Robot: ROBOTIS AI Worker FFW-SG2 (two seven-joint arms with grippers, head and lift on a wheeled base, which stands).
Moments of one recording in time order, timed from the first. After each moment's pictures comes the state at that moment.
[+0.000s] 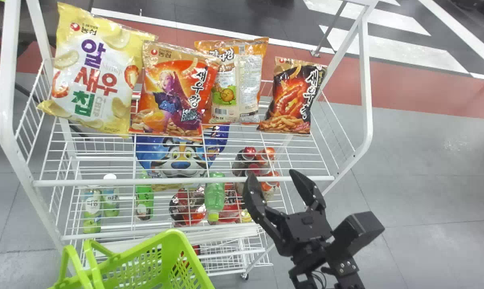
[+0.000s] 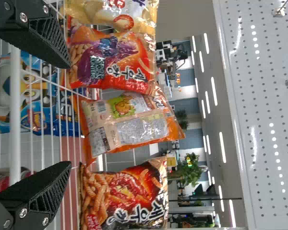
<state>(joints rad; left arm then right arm) 0.53 0.00 0.20 -2.12 0.29 1.54 -1.49 0.69 -0.04 -0.07 -2.09 -0.19 -0.10 0.19</state>
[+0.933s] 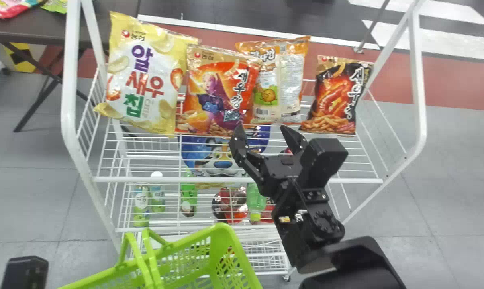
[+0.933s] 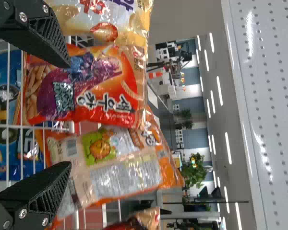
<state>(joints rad) 0.53 0.02 0.17 -2.15 0.28 1.54 -1.49 0.34 -0.03 0.18 -1.99 -0.09 0.18 -0.05</state>
